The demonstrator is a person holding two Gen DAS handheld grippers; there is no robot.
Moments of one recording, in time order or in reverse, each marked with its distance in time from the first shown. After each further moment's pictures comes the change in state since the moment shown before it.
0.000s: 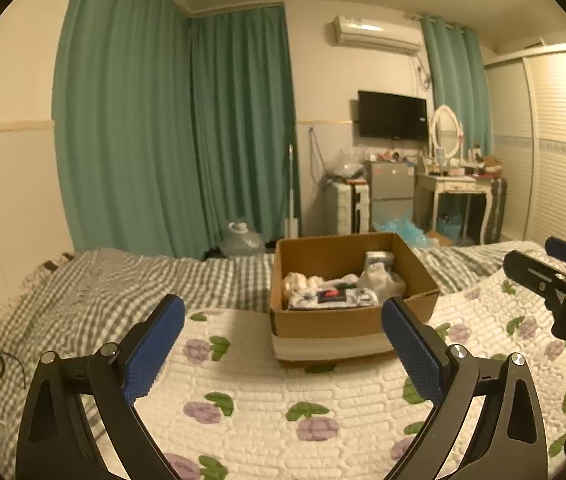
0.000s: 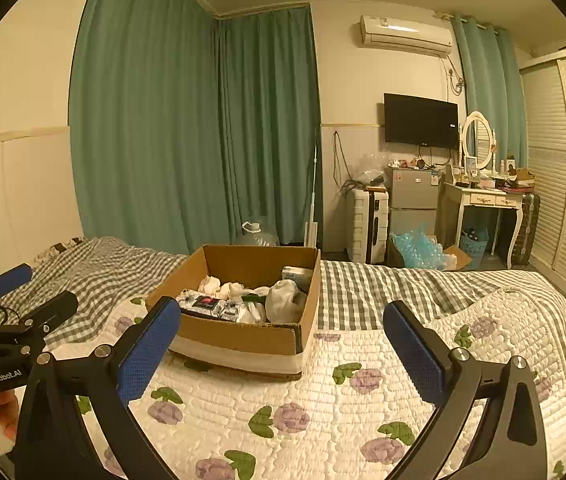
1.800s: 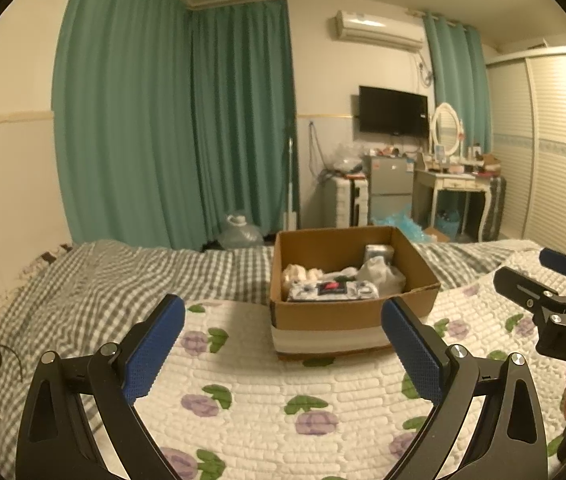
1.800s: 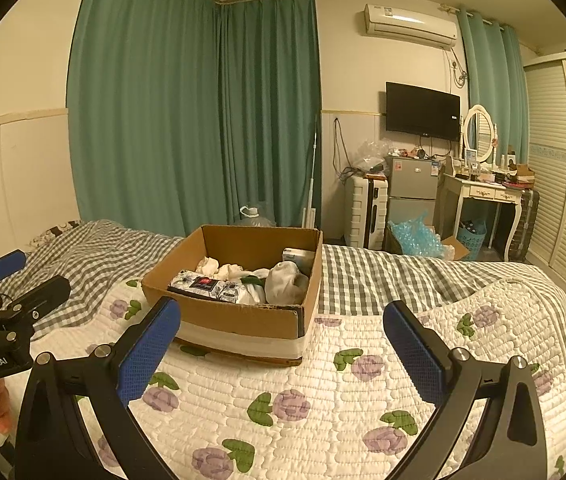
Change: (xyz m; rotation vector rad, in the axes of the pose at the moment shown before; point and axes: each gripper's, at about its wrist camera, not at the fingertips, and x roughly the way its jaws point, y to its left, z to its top) left arm -0.001 0.003 -0.006 -0.012 0.020 -0.007; right arm 0.007 -0.002 -0.011 -0.022 0.049 -0.004
